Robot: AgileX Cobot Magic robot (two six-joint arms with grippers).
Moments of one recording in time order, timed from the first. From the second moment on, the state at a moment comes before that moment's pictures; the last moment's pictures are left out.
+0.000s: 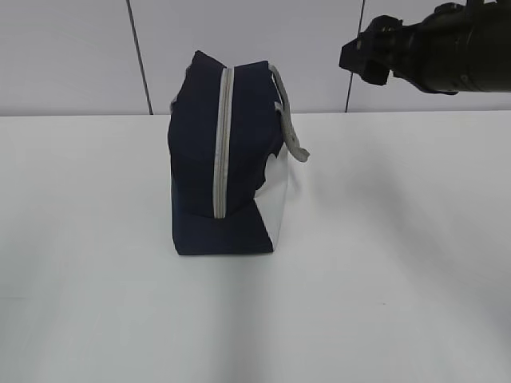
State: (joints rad) left arm -0.19 0.30 -0.54 -0.21 1.13 0.14; right arm 0.27 1.43 -0.98 -1.84 -0.04 2.01
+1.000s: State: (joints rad) left arm -0.19 0.17 -0.53 -0.10 1.11 0.07; right arm 0.47 1.33 -0.91 -0.49 0.47 0.36
